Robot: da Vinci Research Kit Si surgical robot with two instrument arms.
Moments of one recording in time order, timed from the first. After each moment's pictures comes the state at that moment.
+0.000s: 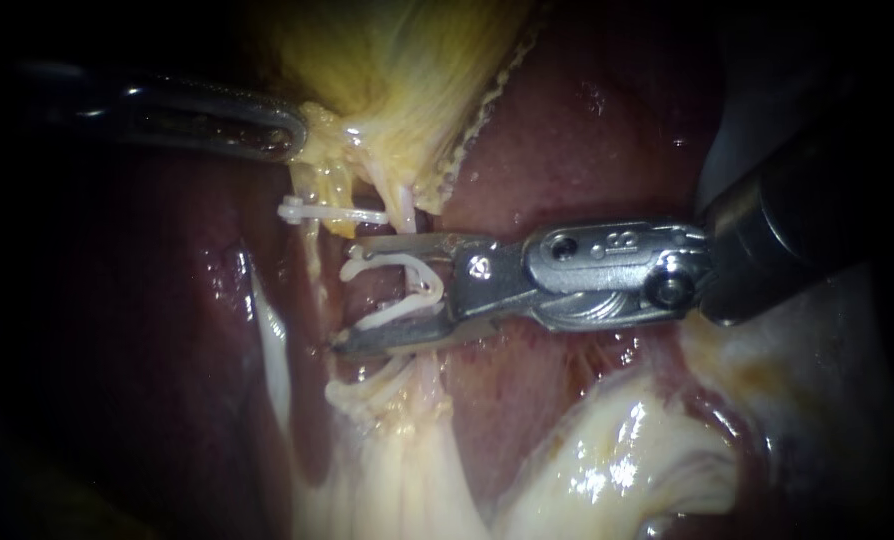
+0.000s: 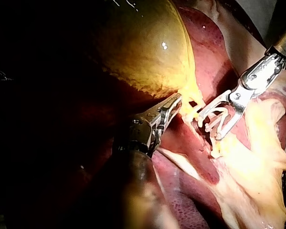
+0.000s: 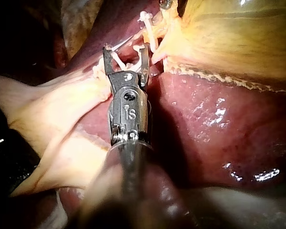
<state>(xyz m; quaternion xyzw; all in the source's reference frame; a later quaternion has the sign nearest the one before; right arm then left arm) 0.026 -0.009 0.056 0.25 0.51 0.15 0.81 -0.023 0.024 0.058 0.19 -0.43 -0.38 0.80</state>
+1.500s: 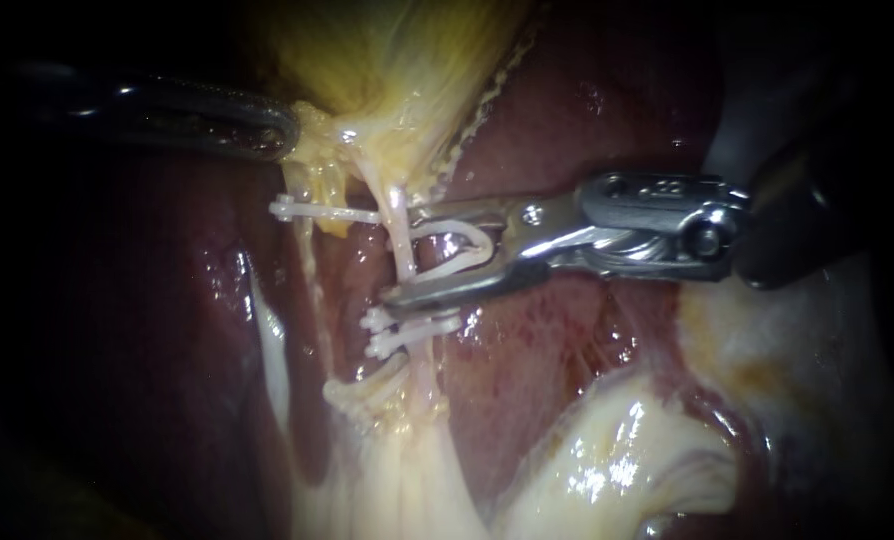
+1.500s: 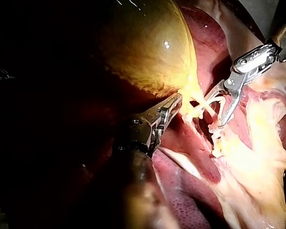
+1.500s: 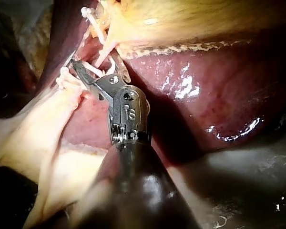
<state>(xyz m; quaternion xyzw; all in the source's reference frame) 0.024 -0.005 0.059 0.39 0.53 0.20 0.73 -0.023 0.024 0.058 0.19 -0.43 -0.38 0.80</state>
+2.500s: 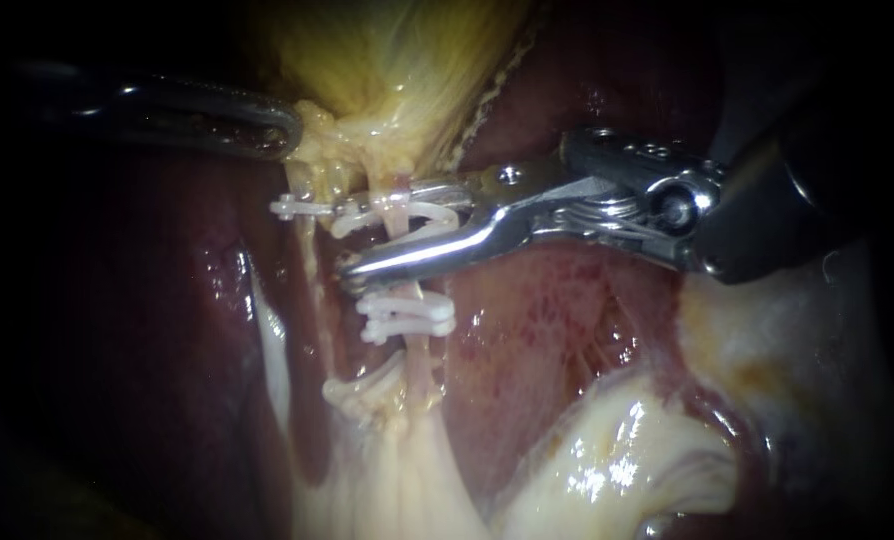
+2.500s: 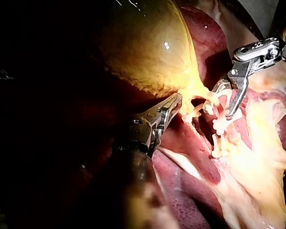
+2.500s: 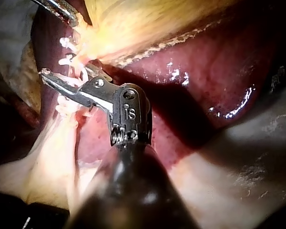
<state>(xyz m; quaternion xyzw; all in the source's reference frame) 0.024 -0.002 0.056 0.41 0.59 0.24 0.65 -0.023 0.024 0.058 0.19 -0.43 -0.38 0.80</state>
